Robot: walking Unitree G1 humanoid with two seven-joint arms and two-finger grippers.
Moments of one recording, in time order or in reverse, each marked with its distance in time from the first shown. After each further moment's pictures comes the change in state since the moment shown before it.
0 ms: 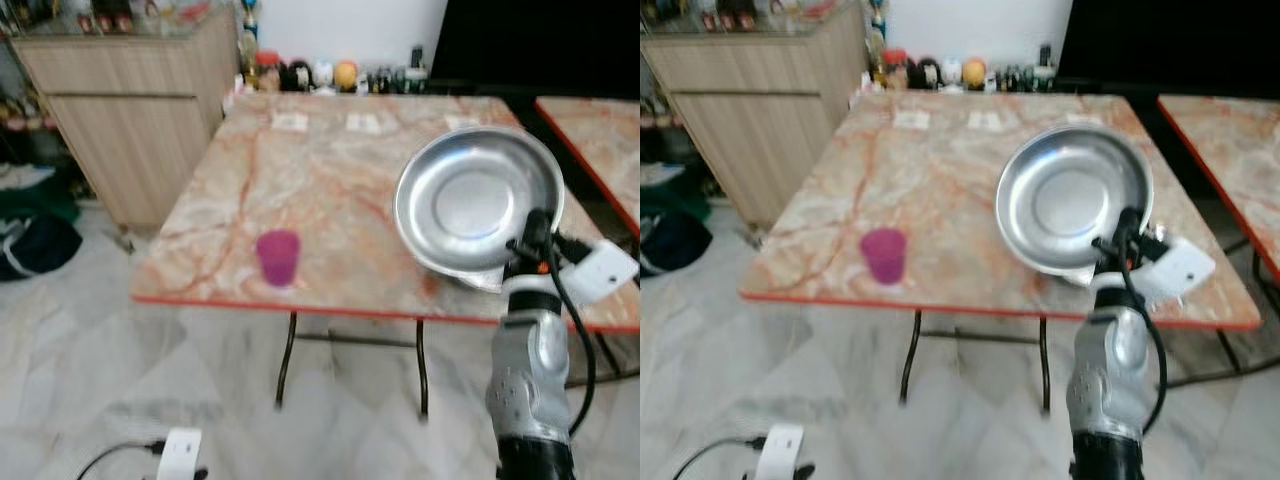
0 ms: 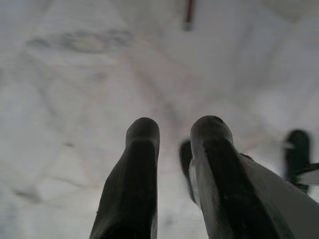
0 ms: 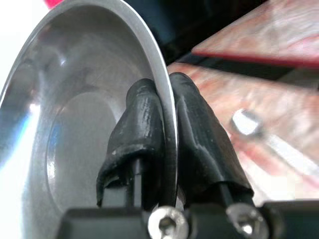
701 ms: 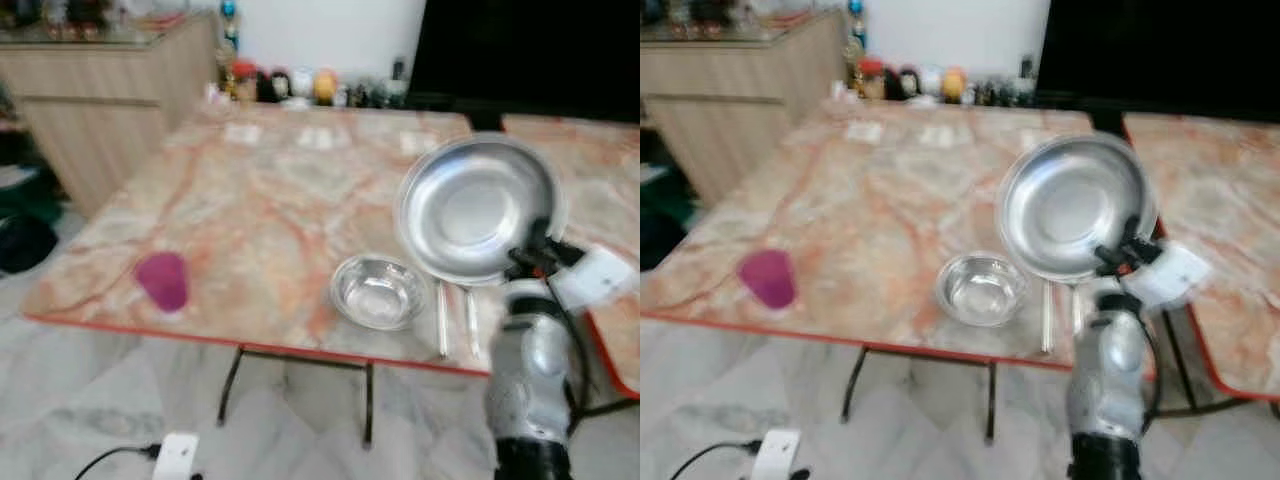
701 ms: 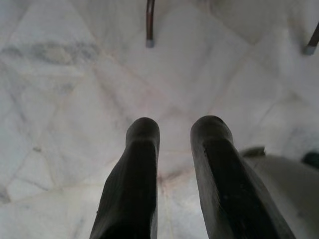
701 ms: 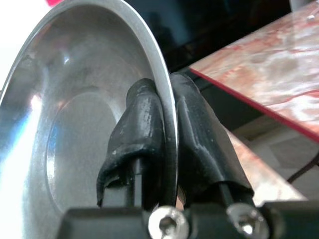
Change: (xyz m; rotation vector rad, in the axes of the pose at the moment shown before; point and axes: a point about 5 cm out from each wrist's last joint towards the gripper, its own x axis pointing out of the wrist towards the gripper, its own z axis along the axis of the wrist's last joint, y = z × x) left arm -0.001 0.020 0.002 0.016 0.007 0.047; right arm -0.001 0.018 -0.007 -0.027 0.010 0.058
